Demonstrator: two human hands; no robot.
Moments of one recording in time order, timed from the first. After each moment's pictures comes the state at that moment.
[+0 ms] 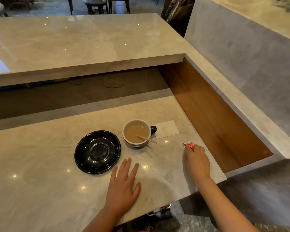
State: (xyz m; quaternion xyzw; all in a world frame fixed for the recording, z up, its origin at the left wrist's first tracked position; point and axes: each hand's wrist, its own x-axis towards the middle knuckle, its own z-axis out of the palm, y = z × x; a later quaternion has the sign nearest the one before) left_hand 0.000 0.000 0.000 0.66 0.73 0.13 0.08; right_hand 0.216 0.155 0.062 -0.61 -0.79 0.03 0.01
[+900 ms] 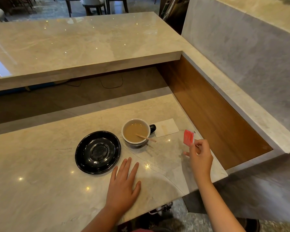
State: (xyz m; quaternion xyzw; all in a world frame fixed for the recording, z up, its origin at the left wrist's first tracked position) left_hand -0.001 -0.003 0.003 0.66 0.74 0.12 0.08; right_hand 0.206 0.138 0.092 -0.61 -0.53 0.37 0.46
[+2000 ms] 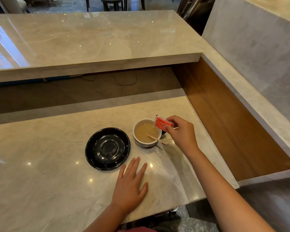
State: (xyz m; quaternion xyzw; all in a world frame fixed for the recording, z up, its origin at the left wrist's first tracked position) left_hand -0.001 -0.001 0.001 0.65 0.74 0.12 0.09; right_hand 0.117 0.191 0.135 -0.48 -0.76 0.32 0.30
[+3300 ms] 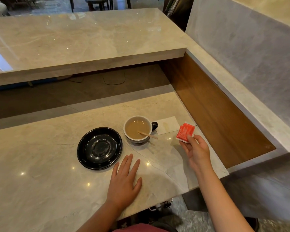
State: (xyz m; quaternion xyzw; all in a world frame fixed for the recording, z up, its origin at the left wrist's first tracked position) left_hand -0.001 -0.001 0.003 0.66 0.74 0.12 0.08; right_hand 0.196 0.159 0.096 -0.51 -0.25 0.67 0.48
